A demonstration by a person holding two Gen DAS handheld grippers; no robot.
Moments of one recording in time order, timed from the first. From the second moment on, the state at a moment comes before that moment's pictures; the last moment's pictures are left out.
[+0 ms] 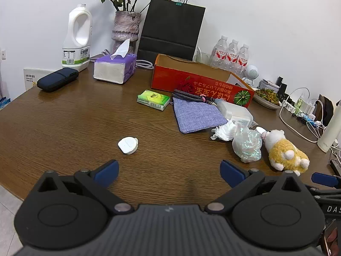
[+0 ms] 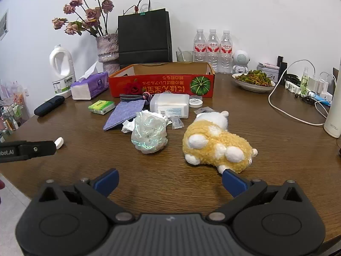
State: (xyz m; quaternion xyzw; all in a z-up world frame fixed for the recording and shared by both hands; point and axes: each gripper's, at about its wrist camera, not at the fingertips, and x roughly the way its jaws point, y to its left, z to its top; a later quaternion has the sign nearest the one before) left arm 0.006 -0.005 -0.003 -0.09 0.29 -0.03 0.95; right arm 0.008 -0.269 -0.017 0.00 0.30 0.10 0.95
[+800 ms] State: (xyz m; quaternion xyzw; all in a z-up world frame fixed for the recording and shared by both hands) left arm 0.006 -0.002 -0.007 -0.10 0.30 -0.03 0.95; right arm 0.008 -0.267 -0.018 0.00 0.30 0.10 0.95
